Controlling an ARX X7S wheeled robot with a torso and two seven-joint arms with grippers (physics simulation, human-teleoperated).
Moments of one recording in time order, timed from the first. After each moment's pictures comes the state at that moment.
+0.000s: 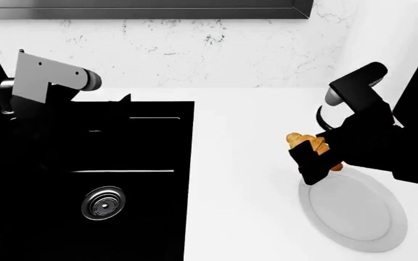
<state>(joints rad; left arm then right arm) -0.86 -0.68 0.21 0.32 -0.94 -1.02 -0.21 1.28 0.84 -0.63 -0.10 1.38 1.41 0.21</state>
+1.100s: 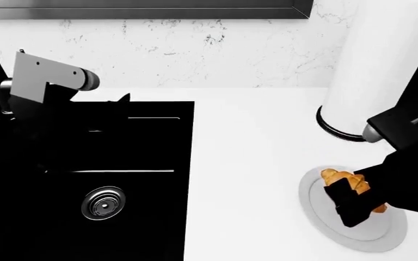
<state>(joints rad) -0.86 -0.69 0.21 0.31 -0.94 -1.00 -0.19 1.18 1.08 -0.62 -0.21 1.70 1.44 0.43</state>
